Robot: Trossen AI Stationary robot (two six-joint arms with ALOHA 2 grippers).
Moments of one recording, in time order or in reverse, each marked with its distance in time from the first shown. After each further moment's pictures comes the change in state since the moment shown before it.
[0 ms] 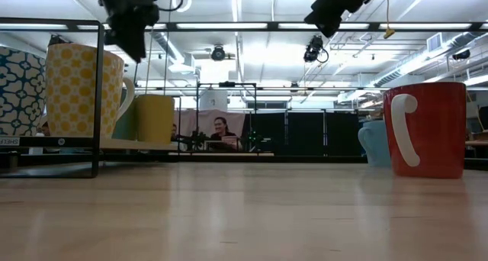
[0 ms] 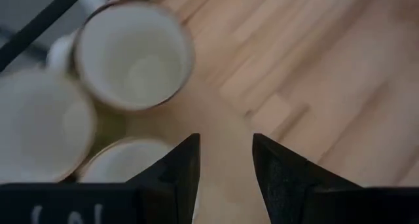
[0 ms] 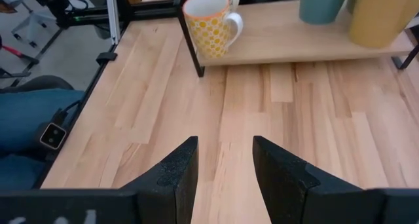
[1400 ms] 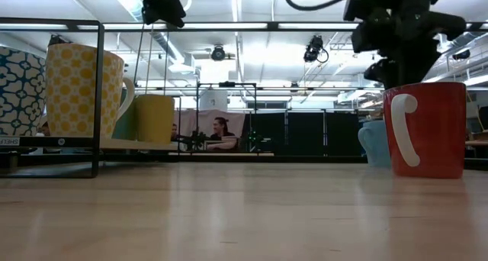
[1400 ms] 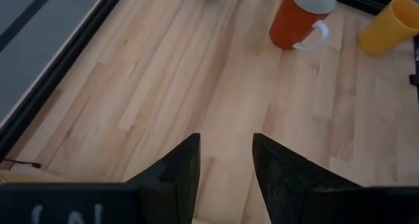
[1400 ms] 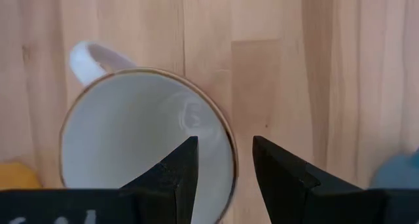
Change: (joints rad) left arm -0.451 0.000 -0.001 0.325 -0.027 -0.060; right arm 0.093 0.000 -0.218 -0.453 0.278 0.011
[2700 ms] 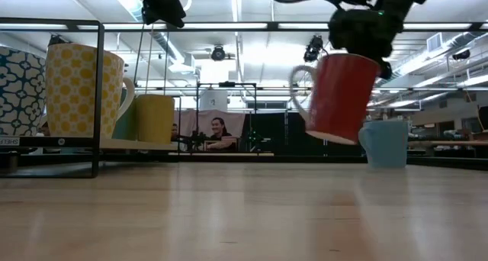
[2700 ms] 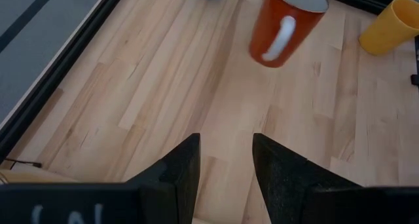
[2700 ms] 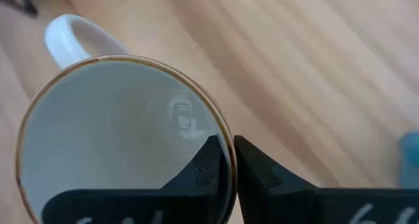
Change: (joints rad) left arm 0.001 0.000 0.000 -0.001 -0.002 0.001; right arm 0.000 0.013 0.031 0.262 0.154 0.609
